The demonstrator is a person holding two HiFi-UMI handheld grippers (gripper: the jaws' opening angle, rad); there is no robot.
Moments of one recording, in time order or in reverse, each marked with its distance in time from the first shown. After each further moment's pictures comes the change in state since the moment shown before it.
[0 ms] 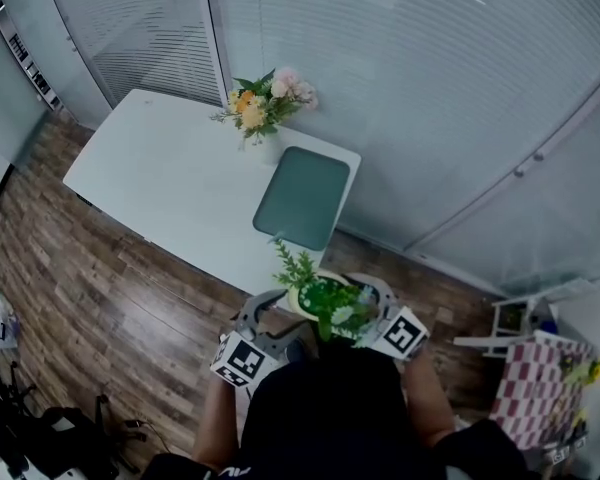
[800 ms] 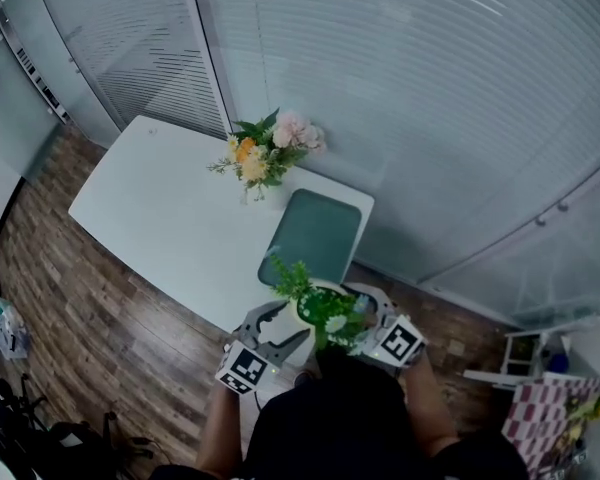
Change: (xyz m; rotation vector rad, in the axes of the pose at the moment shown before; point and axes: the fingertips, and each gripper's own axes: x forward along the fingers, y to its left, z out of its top) left arm 0.067 0.105 -0.003 -0.042 0.043 0.046; right arm 0.047 -0.117 -0.004 -0.012 0.009 0.041
